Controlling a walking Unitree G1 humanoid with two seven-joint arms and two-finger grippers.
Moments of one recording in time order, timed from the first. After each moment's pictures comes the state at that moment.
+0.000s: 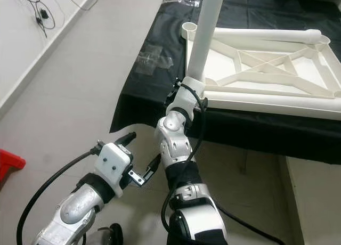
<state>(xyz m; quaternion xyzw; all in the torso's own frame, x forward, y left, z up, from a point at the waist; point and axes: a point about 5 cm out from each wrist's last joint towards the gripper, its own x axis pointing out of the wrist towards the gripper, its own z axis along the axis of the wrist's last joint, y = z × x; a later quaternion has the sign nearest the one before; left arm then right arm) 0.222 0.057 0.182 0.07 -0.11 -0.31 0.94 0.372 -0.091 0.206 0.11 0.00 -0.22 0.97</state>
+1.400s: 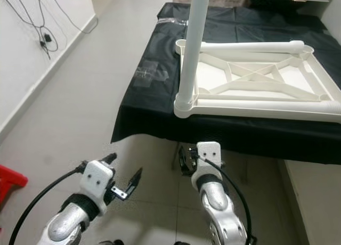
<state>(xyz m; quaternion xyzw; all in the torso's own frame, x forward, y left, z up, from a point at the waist) 0.214 0.106 0.131 0.06 -0.02 -0.18 0.98 0.256 -0.161 0.118 -0.02 0.05 0.00 1.00</state>
